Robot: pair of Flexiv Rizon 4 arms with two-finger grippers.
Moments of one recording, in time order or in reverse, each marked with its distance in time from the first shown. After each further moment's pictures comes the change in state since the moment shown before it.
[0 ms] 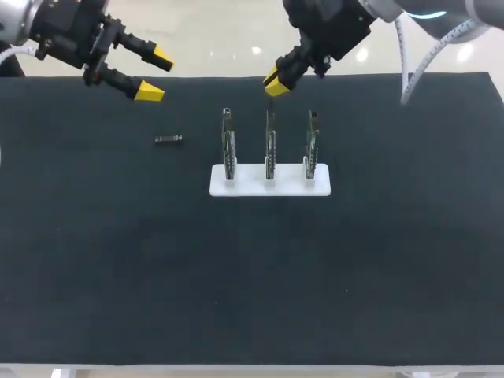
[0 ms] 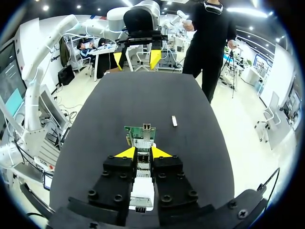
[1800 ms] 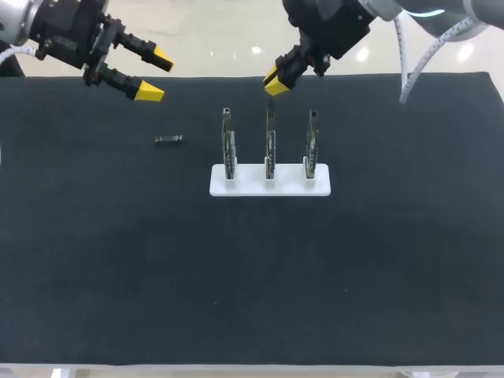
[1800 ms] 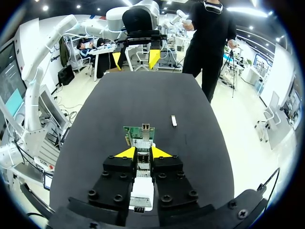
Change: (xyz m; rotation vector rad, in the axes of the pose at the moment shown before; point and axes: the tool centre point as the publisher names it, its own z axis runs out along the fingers) left arm 0.000 0.000 0.000 0.000 0.000 0.000; right arm 0.000 -0.002 0.001 0.000 0.001 0.000
